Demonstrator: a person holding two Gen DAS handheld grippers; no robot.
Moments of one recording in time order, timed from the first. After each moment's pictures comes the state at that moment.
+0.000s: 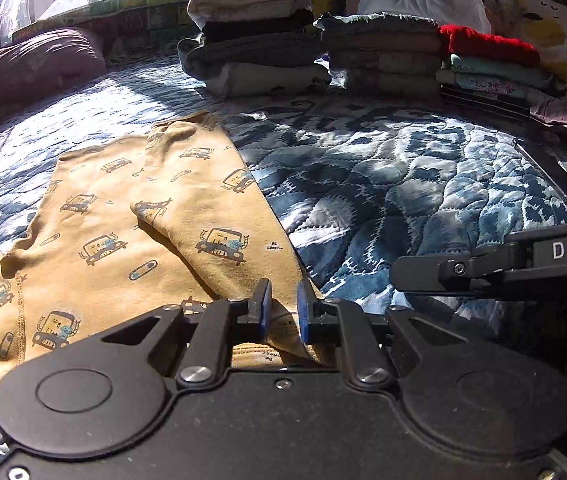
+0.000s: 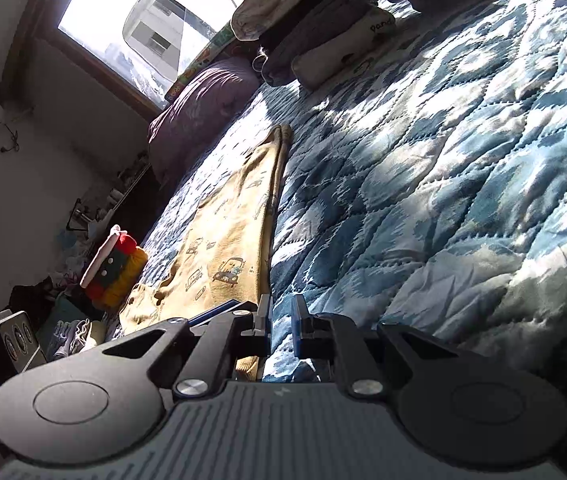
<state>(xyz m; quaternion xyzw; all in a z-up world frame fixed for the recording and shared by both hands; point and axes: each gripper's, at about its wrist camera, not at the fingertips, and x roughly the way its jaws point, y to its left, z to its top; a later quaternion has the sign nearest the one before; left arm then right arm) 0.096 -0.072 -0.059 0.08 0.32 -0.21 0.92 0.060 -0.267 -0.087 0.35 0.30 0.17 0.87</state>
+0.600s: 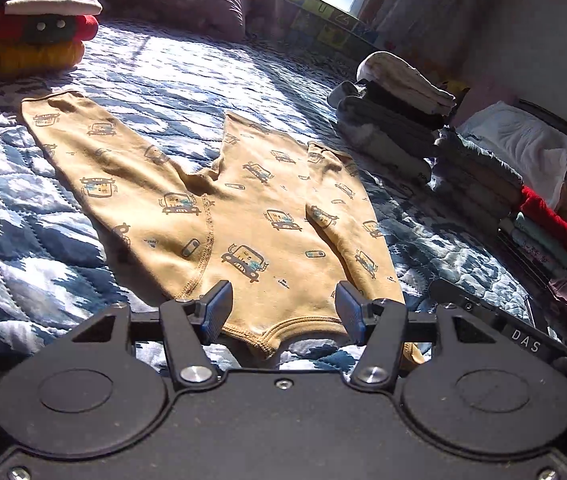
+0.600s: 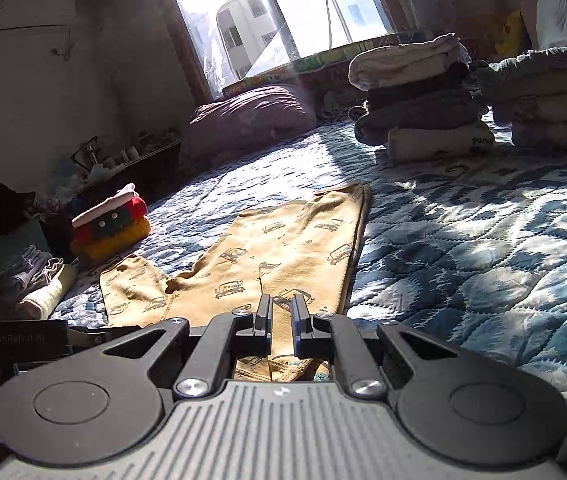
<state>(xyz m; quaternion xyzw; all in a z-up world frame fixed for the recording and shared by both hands) 0.059 0.083 -0.029 -0.19 0.32 -0.10 0.92 0.056 -0.181 -0.043 0.12 0.23 0.18 0.95</state>
